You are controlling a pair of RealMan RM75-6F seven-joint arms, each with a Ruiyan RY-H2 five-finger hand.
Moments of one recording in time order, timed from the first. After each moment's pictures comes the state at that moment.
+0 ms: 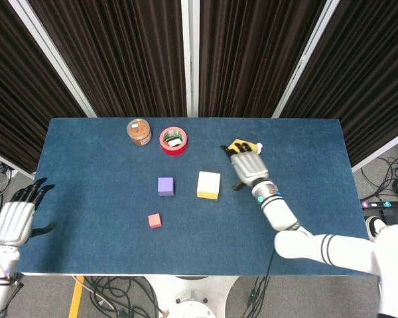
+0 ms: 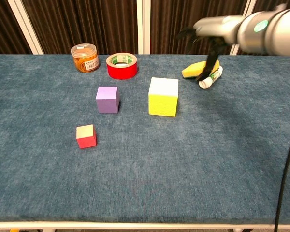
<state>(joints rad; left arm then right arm) -0.19 -1.22 -0.09 -1.46 1.50 1.37 -0.05 1.08 -1.38 0.13 -1.57 -0.58 0.90 -0.46</state>
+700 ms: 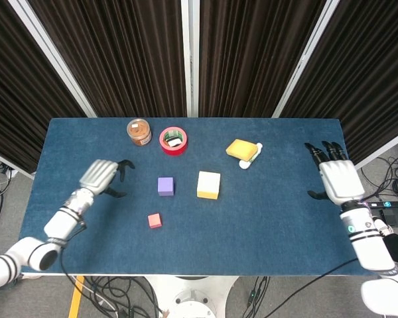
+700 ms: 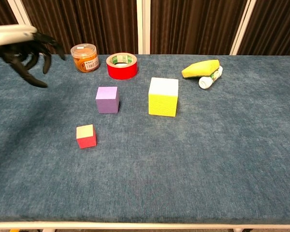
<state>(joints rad) -0.68 -1.40 -0.23 -1.33 1.34 0.78 -0.15 0.65 -0.97 0.01 -1.81 -1.06 1.22 -0.24</state>
